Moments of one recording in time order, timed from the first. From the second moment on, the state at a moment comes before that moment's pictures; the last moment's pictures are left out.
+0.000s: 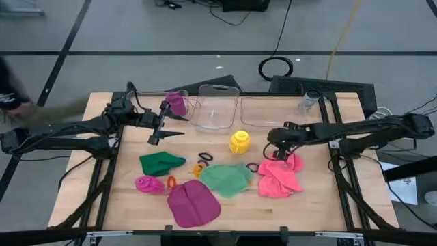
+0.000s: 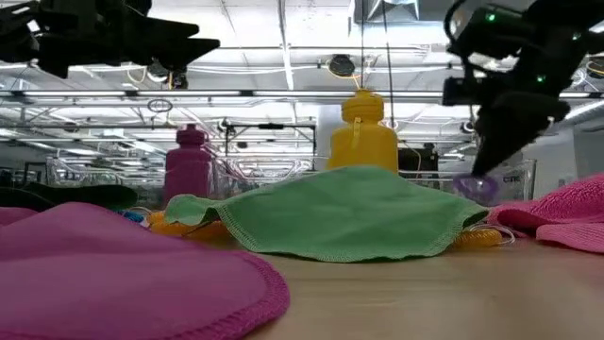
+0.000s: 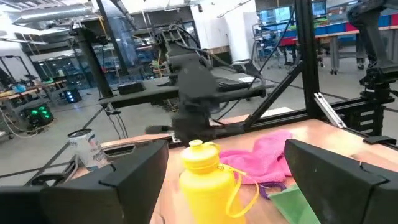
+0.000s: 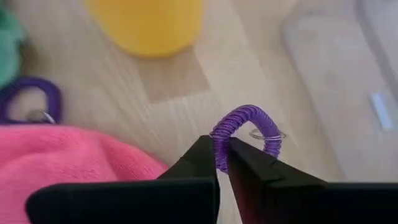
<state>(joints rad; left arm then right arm) 0.42 0.93 0.48 0.49 0.65 0.21 -0.02 1.22 0.80 -0.58 0.18 0.25</state>
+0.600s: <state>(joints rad) 0.42 0.93 0.48 0.49 0.65 0.21 -0.04 1.09 0.80 -0.19 0.27 0.00</state>
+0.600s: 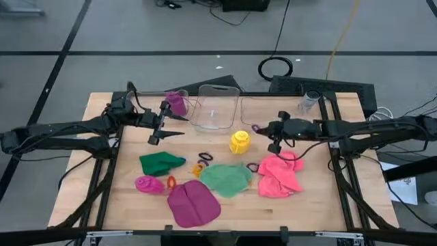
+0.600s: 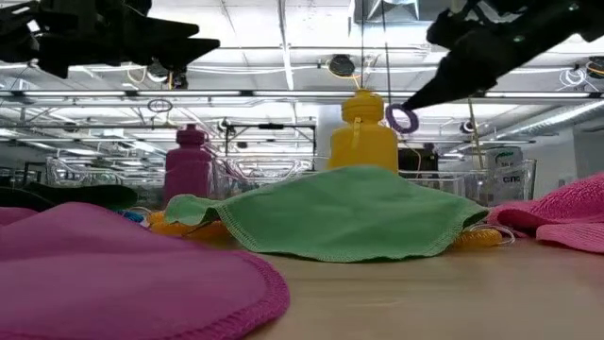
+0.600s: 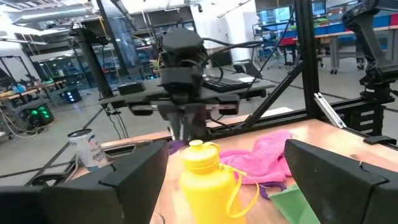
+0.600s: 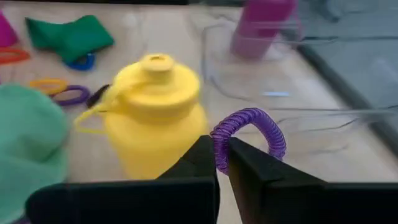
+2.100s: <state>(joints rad) 0.42 0.93 0.48 0.47 0.65 0.25 -0.49 1.31 0.80 -0.24 0.31 -0.03</state>
